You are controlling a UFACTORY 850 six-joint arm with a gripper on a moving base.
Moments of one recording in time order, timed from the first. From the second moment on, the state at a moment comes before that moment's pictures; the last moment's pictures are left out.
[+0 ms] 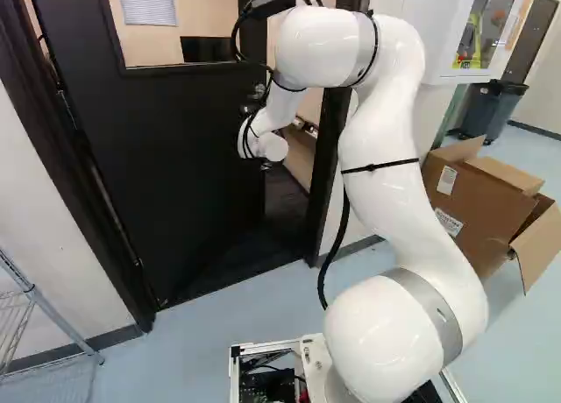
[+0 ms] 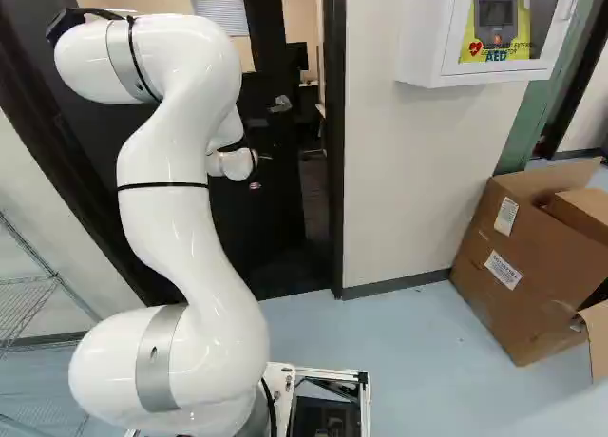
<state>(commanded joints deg) 13.3 -34.2 -62.1 3.8 50.0 0.0</state>
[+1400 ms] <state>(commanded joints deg) 10.6 -15.2 -38.0 3.8 50.0 0.0</state>
